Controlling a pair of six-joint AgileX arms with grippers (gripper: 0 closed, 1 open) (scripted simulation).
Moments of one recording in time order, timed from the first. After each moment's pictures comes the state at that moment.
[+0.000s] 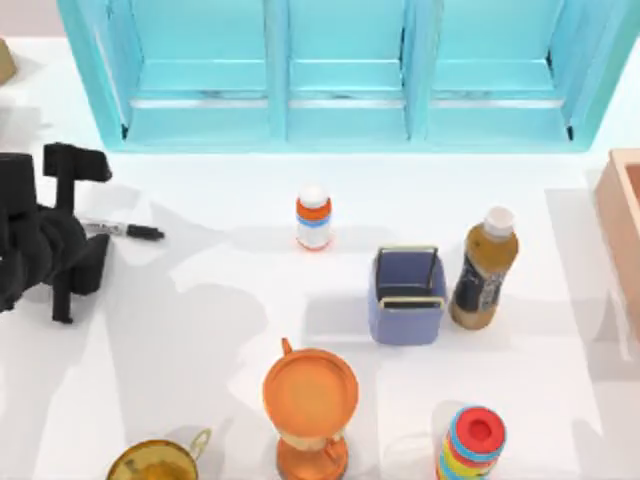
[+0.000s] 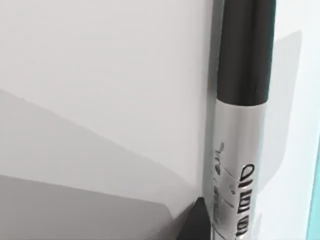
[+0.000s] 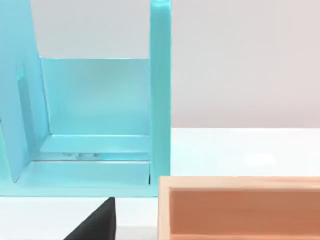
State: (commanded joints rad) left arm -0.07 2.08 0.69 0.76 0.14 -1.47; right arm 0.00 0.00 0.00 0.00 0.00 0.00
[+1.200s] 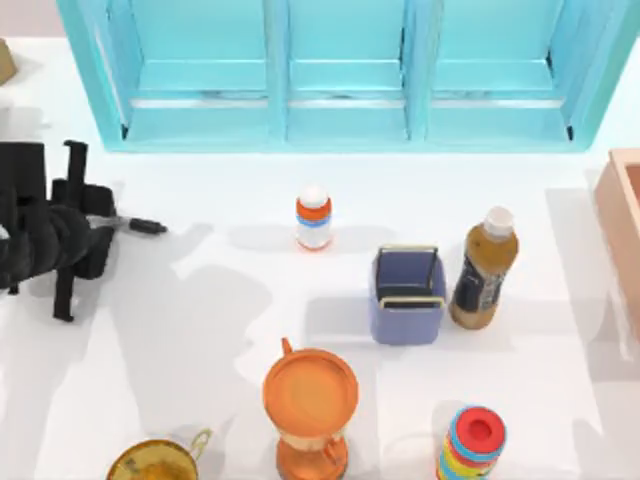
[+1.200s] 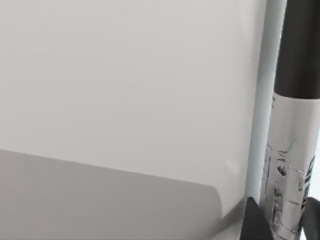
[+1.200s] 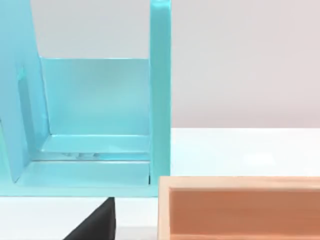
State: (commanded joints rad) left arm -0.07 2.12 0.72 0.77 0.14 -1.48; right arm 0.00 0.00 0.00 0.00 0.00 0.00
